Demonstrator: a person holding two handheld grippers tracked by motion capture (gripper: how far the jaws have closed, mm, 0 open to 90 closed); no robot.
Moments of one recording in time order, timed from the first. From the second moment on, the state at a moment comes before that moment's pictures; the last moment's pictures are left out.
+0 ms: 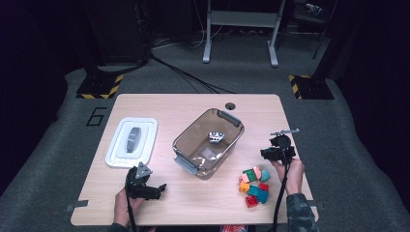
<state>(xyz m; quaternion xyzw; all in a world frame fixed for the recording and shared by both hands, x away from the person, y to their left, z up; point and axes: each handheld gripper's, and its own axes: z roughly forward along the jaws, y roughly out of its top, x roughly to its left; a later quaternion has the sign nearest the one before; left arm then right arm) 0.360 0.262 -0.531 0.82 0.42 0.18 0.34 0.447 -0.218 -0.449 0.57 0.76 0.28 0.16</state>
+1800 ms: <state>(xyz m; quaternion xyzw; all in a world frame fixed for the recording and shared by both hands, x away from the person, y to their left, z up) 0.360 0.261 -0.531 0.82 0.42 0.18 0.35 0.475 -0.141 -0.343 0.47 0.79 0.33 0.23</state>
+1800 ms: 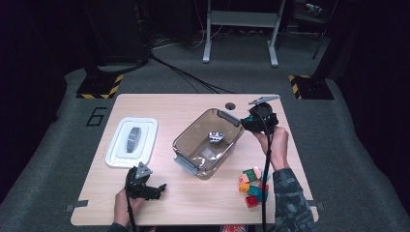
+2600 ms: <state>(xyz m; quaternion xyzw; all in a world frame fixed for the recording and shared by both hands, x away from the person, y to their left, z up) 0.361 0.262 -0.531 0.82 0.41 0.18 0.34 0.492 -0.107 -0.377 0.44 0.82 0.31 0.20</state>
